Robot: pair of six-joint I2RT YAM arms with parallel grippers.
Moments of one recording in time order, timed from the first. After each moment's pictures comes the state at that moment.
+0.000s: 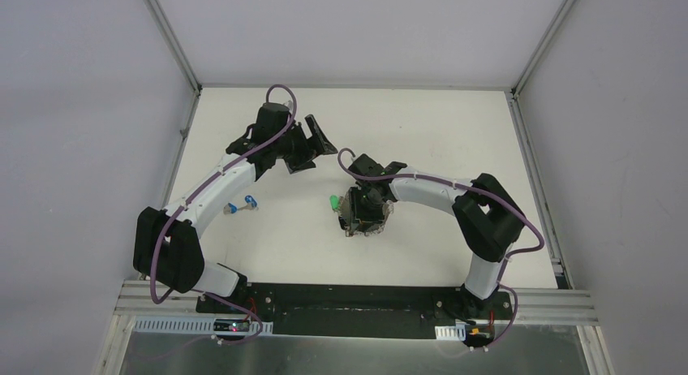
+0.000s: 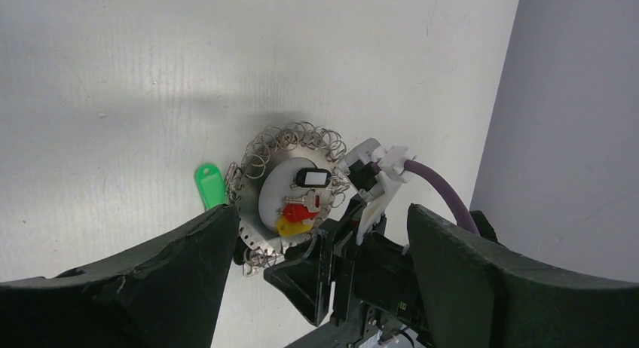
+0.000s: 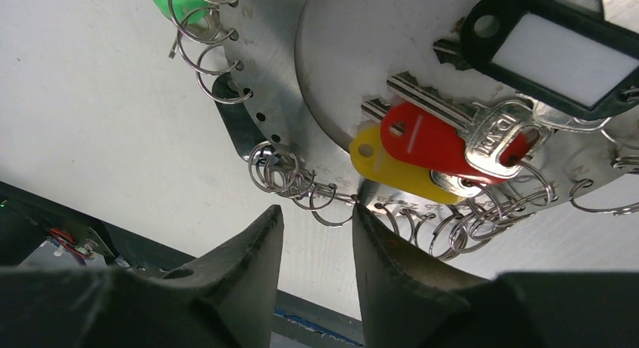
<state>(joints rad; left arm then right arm) -0.40 1.42 1.12 -0.30 0.28 -0.88 0.84 1.81 1.17 -0.66 -0.20 0.73</state>
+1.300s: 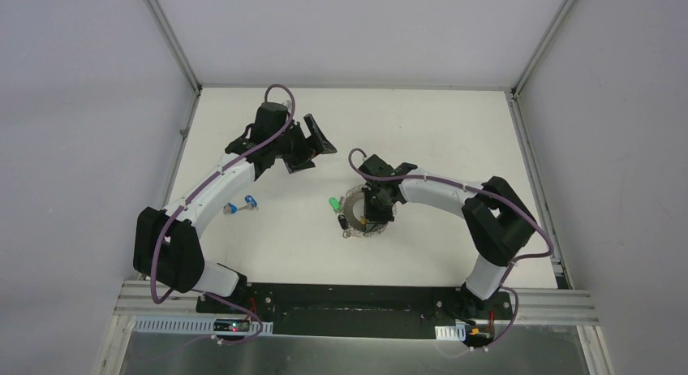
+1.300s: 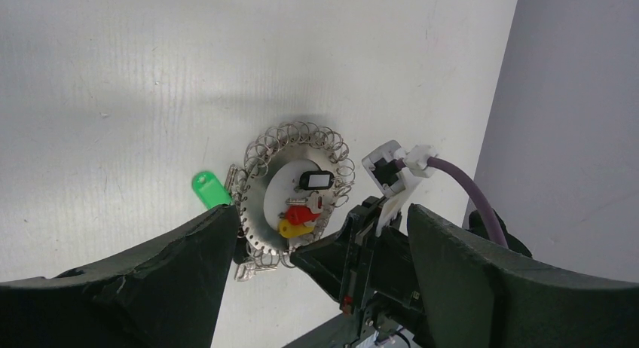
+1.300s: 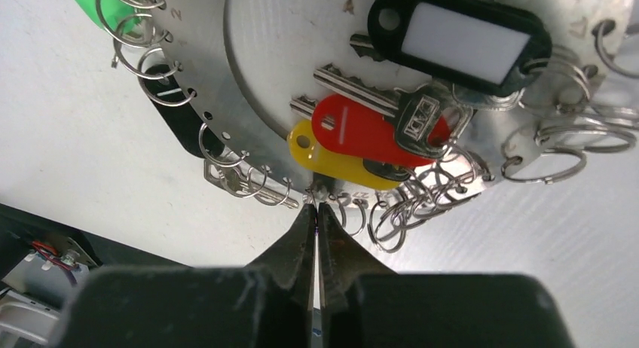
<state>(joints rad) -0.39 1.42 1.12 -0.30 0.29 -0.89 0.79 1.76 1.10 -0.66 -0.18 0.73</state>
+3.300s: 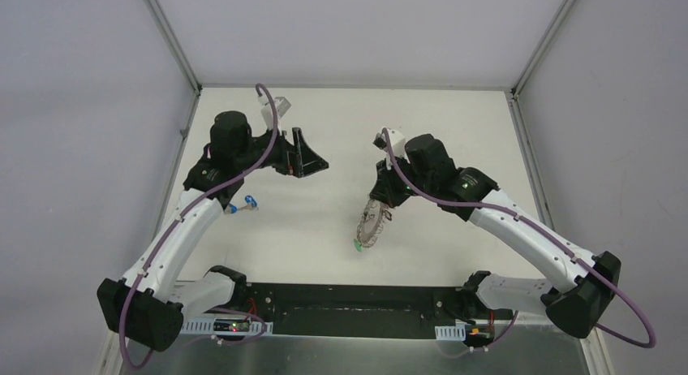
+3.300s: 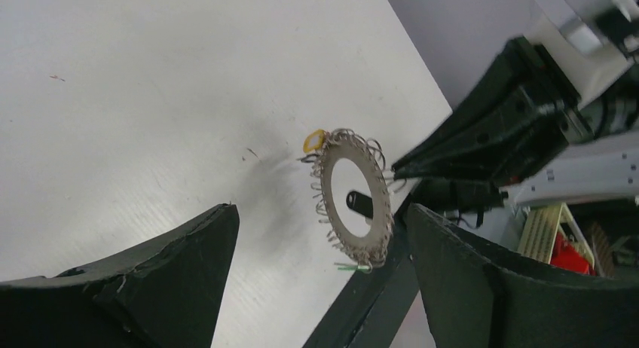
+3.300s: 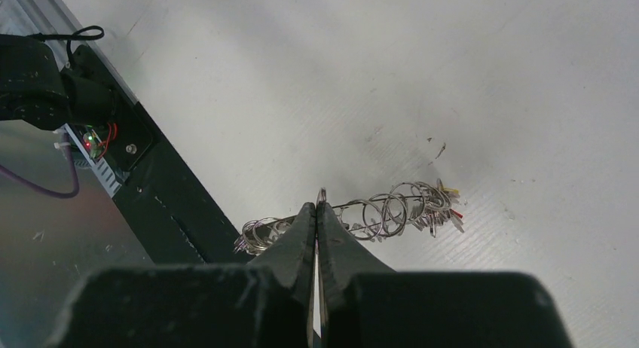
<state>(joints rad) -0.33 1.09 1.06 -0.27 0.65 -0.50 0.79 1.17 1.13 -0.62 -0.22 0.19</state>
